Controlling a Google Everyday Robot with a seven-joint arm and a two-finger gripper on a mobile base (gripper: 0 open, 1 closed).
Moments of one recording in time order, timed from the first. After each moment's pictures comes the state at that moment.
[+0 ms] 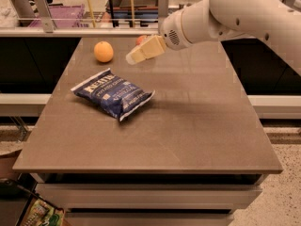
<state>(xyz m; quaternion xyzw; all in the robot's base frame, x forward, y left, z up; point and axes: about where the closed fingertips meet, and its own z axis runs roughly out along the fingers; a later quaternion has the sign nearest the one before) 0.658 -0.004 0.952 -0.42 0.76 0.19 0.46</state>
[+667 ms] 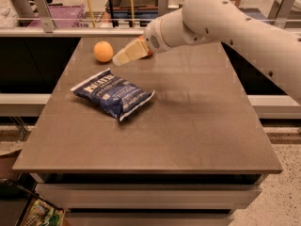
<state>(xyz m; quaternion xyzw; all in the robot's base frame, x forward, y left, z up) 0.695 0.037 0.924 -0.42 0.76 0.19 0.46</state>
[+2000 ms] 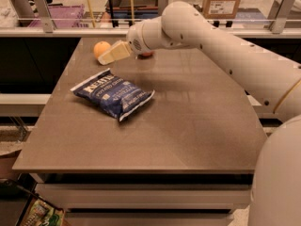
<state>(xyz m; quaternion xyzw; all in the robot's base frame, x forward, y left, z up) 0.744 0.100 0.902 -0.45 0.71 0.22 0.49</state>
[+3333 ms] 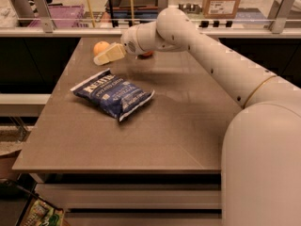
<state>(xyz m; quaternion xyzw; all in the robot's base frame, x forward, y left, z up) 0.774 0.130 0.876 -0.46 0.69 0.28 0.48</state>
